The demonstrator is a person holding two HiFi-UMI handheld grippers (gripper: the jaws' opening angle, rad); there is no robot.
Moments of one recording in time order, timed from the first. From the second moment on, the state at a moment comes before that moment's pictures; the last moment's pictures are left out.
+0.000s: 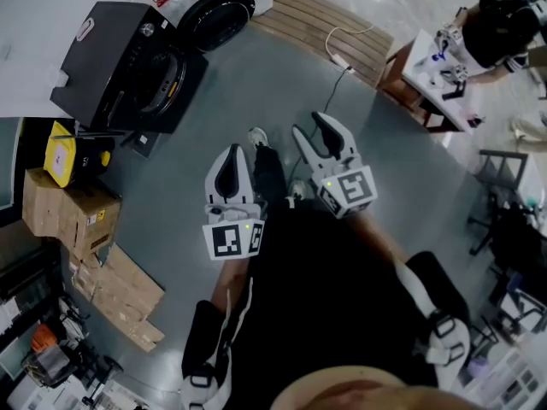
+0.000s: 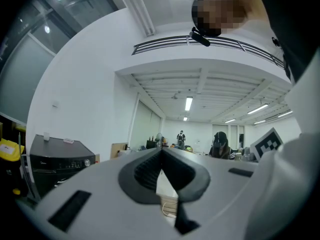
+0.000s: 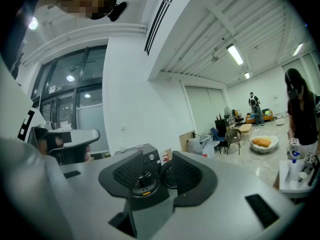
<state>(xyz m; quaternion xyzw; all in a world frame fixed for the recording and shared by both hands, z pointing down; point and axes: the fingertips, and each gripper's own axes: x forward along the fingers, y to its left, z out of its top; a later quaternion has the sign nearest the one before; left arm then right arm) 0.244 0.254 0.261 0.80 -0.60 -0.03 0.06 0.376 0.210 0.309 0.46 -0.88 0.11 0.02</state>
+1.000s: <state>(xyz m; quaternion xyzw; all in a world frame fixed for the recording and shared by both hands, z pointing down) 0.120 -0.061 0.267 0.82 -0.56 -0.04 0.08 0.273 -0.083 0.305 0.50 -0.86 0.11 0.05</state>
